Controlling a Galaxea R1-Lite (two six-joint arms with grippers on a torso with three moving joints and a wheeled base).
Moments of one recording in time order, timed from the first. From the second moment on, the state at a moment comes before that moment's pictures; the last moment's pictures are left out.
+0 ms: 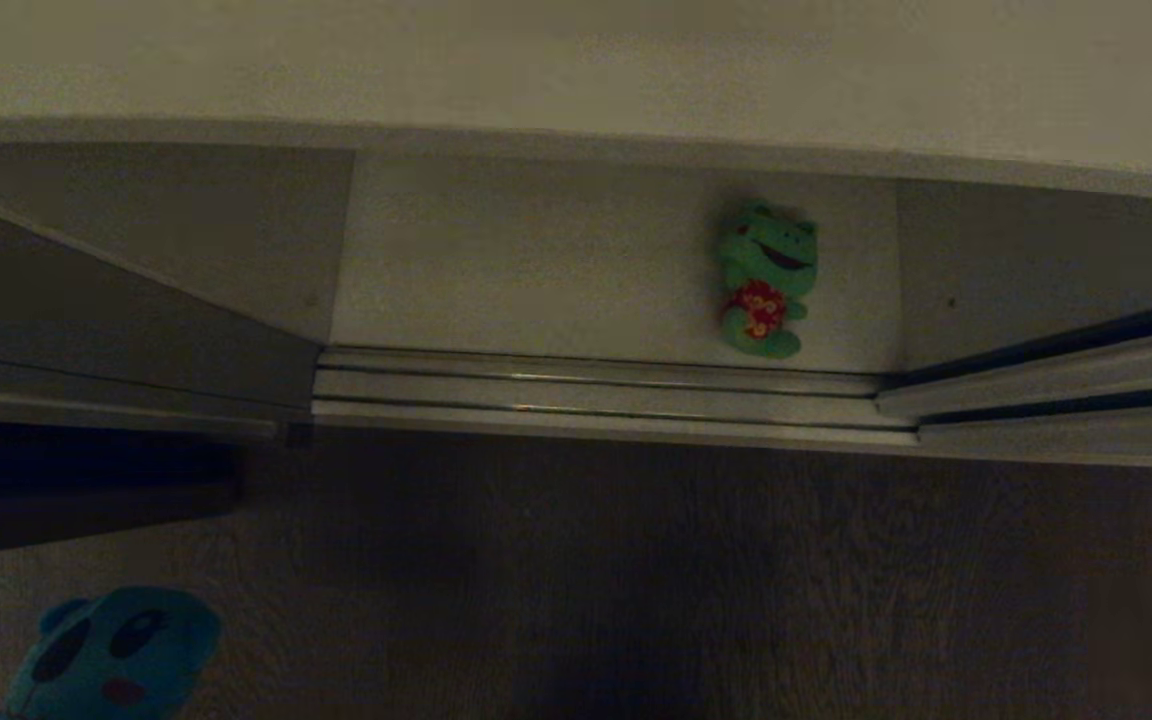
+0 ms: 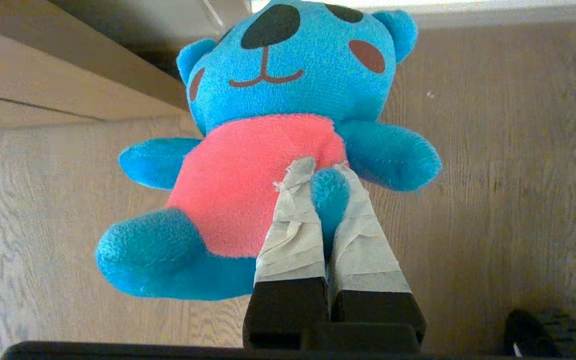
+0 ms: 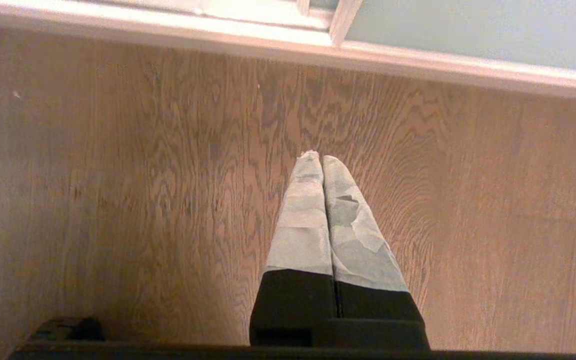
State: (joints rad) left arm -0.01 0.00 0.00 0.02 -0.04 0.12; right arm -0.01 0.00 0.00 0.00 0.00 -0.01
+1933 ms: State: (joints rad) left arm -0.01 0.00 0.00 0.02 -0.04 0.12; right arm -0.01 0.00 0.00 0.00 0.00 -0.01
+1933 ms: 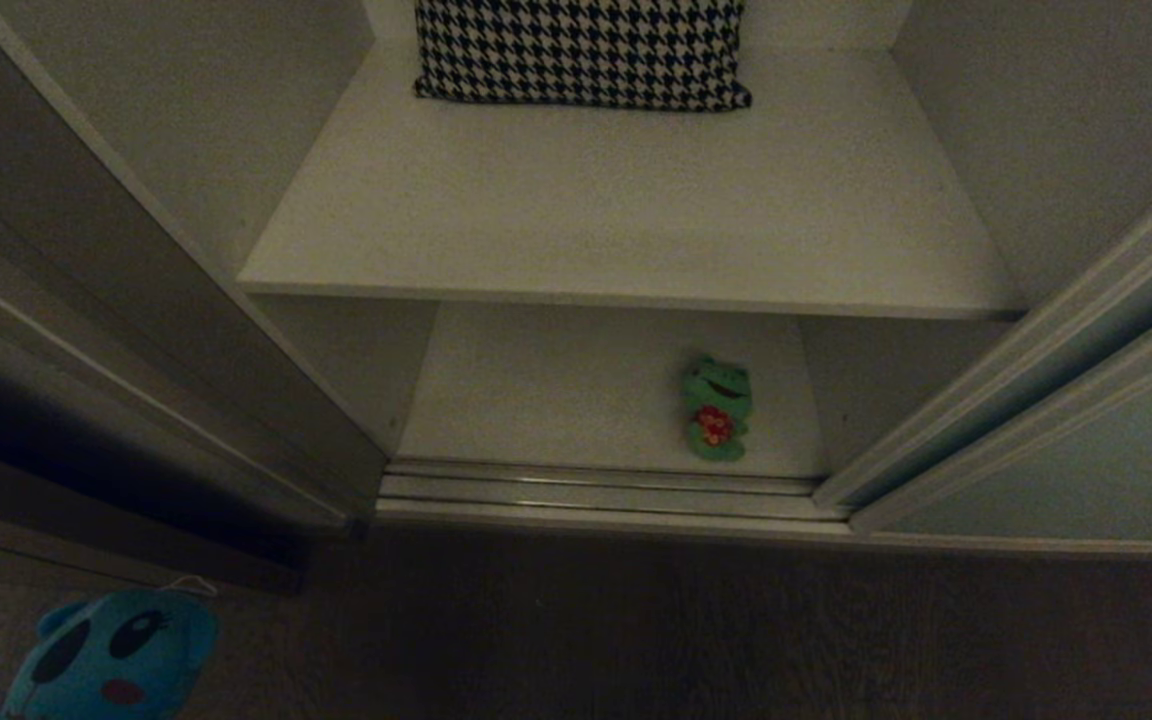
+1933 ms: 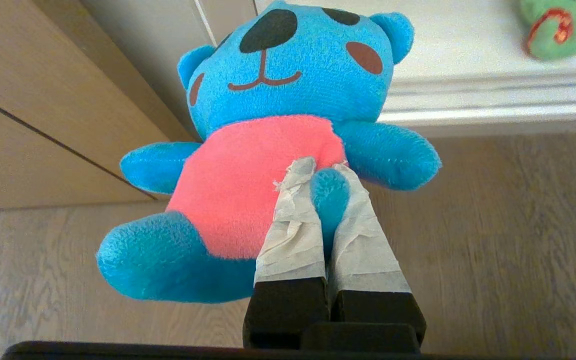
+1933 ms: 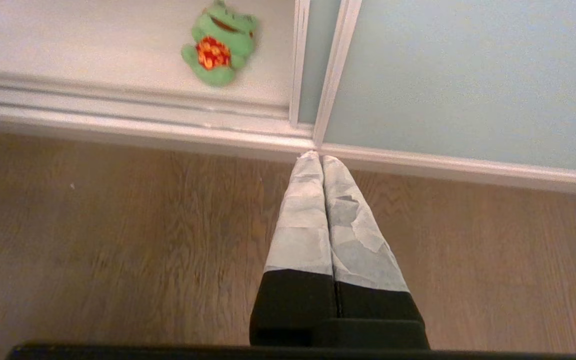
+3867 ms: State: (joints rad) left arm -0.07 0.99 -1.02 -0.23 -0.15 0.02; right arm -0.01 0.00 0.00 0.00 0.00 -0.01
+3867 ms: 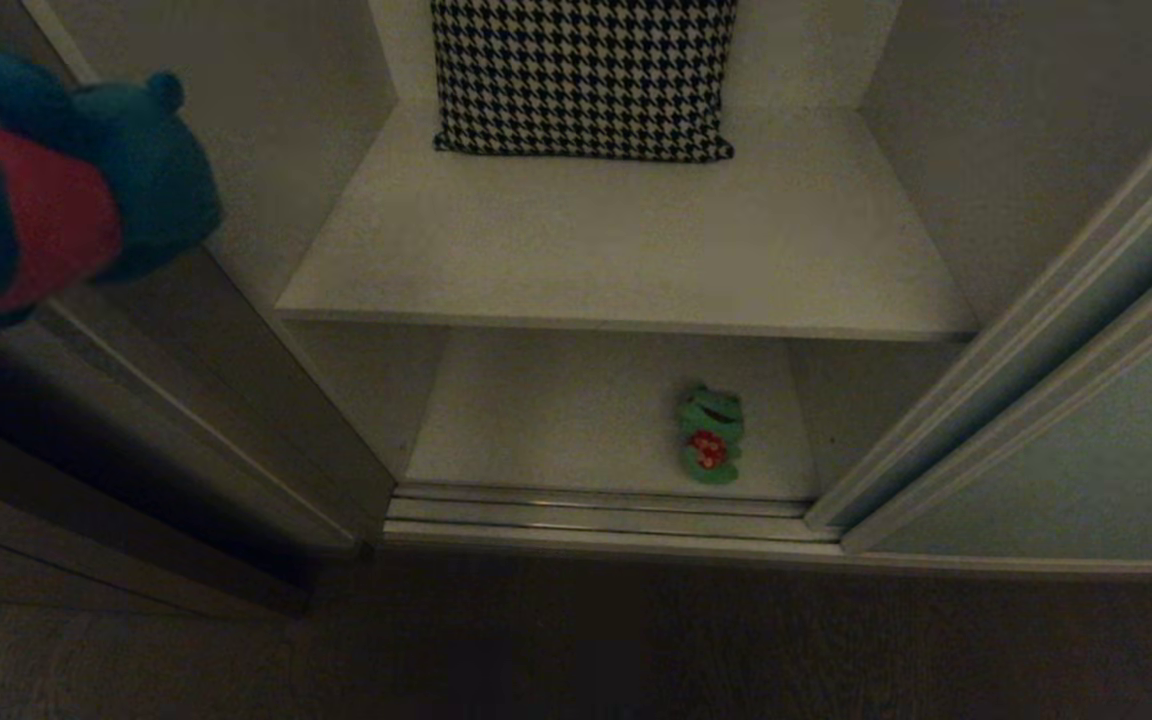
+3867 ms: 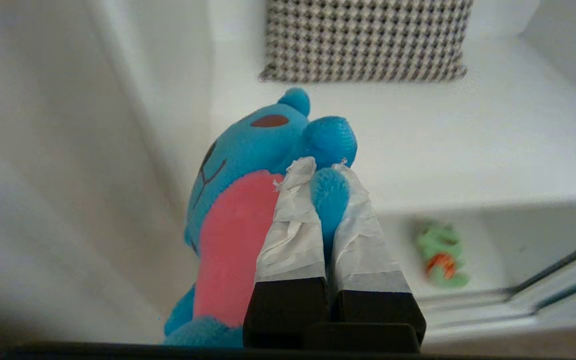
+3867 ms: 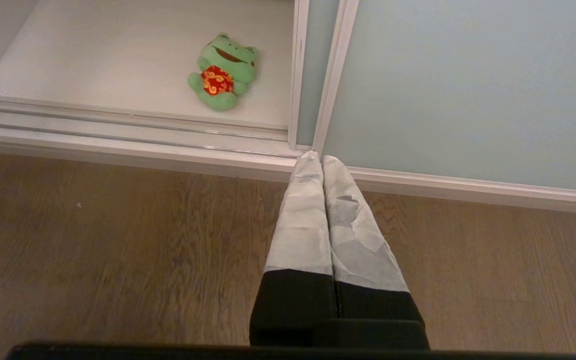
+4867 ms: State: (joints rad) left arm -0.14 1.84 -1.62 -0.45 -0.07 -0.02; right arm -0.01 0.00 0.00 0.00 0.00 -0.01
